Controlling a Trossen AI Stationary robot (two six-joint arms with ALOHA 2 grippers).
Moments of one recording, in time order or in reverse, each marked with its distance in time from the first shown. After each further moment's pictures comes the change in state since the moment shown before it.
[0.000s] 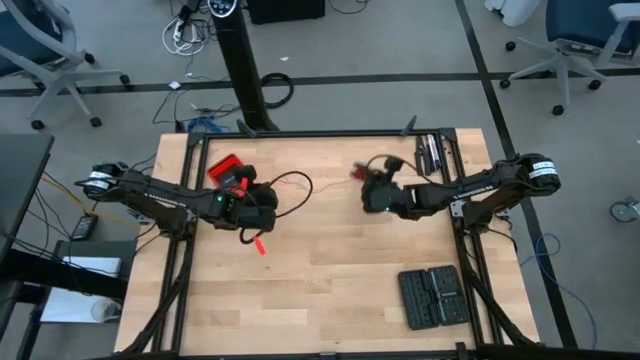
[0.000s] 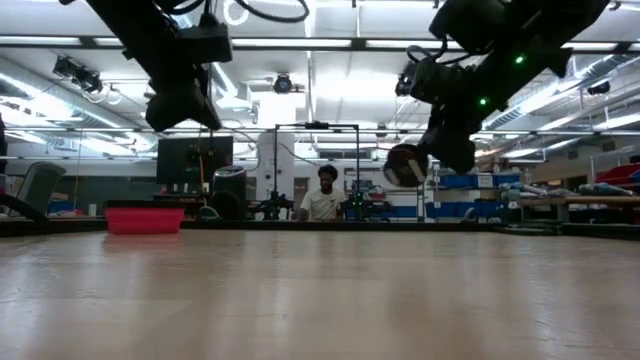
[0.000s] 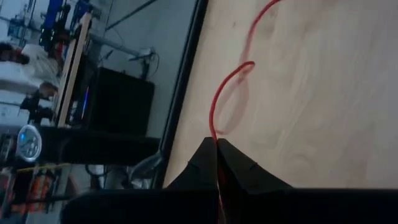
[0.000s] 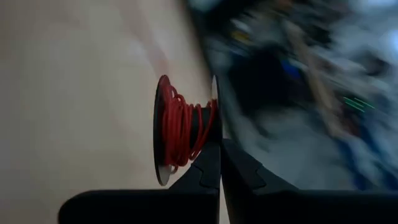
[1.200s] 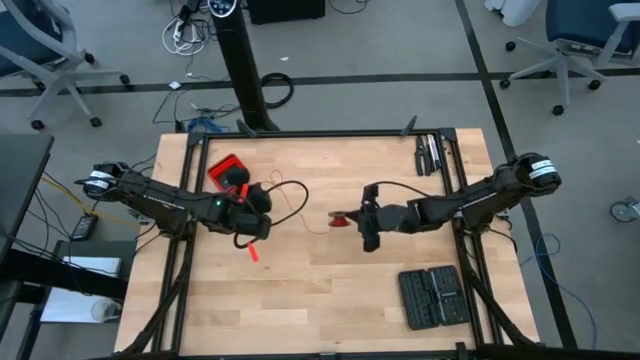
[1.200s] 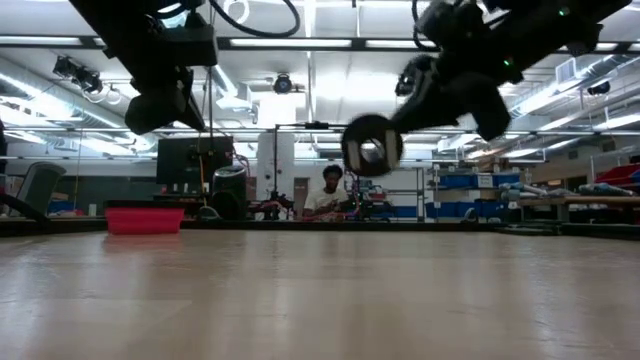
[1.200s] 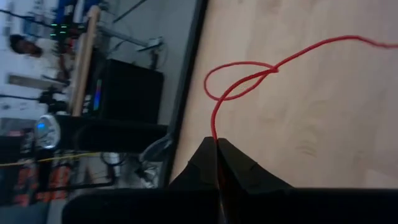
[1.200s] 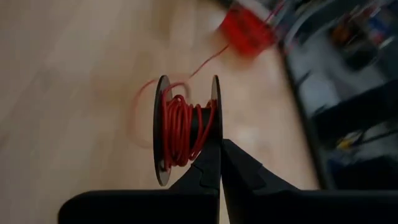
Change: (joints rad) left arm -0.039 0.000 0.000 -0.190 -0.071 -0.142; right arm 0.190 0.000 0.000 0.170 -0.482 -0.085
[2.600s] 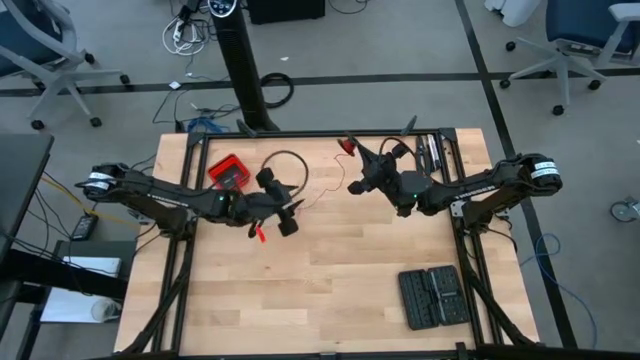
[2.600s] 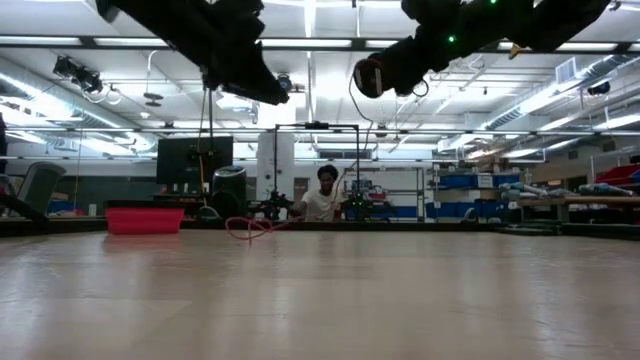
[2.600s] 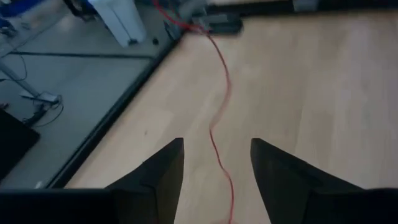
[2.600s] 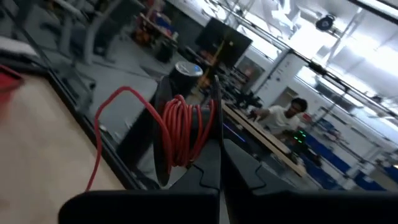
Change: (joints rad) left arm 0.093 0.000 -0.090 0.890 0.388 0.083; right arm -0.182 -0.015 0.000 0.694 0.519 -0.322
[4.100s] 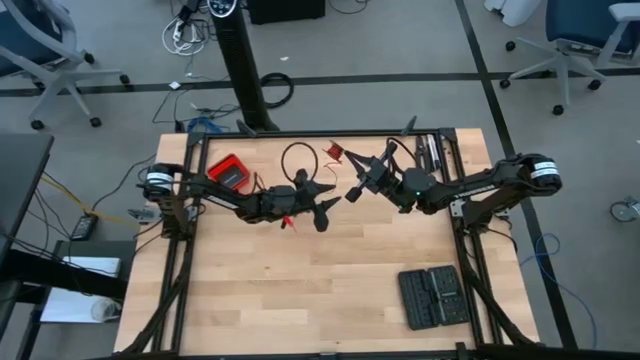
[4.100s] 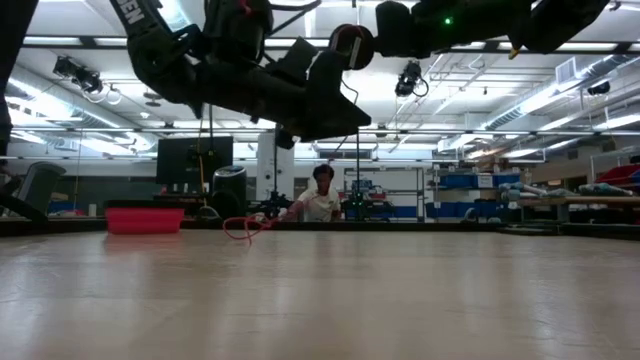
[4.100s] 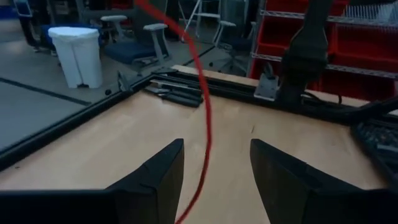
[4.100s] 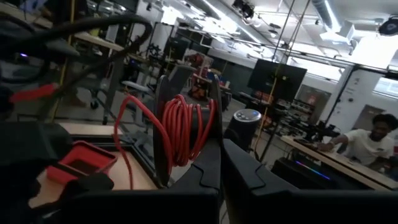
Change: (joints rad) left arm 0.143 0.489 0.015 0.858 0.283 -0.036; right arm -0.016 0.000 0.000 0.077 -0.313 0.228
